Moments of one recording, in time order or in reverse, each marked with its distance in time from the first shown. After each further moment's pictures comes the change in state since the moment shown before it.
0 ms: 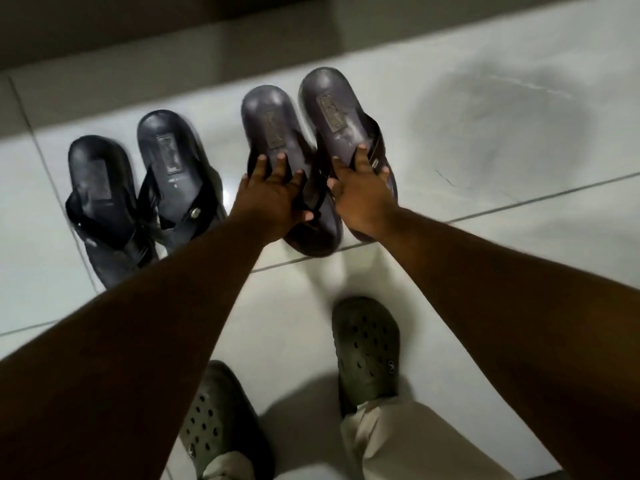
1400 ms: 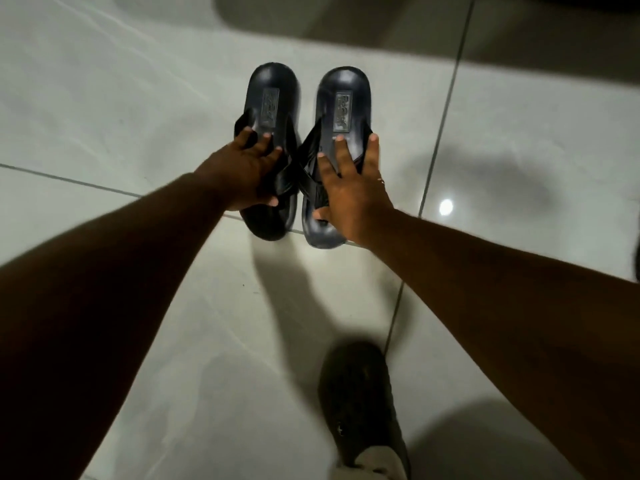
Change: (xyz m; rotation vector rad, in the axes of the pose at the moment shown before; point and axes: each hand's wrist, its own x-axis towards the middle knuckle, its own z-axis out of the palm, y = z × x) left_hand -0.247 -0.554 0.096 0.096 0.022 -0.176; right_hand 0.008 -0.478 0.280 -0.510 -0.009 -0.575
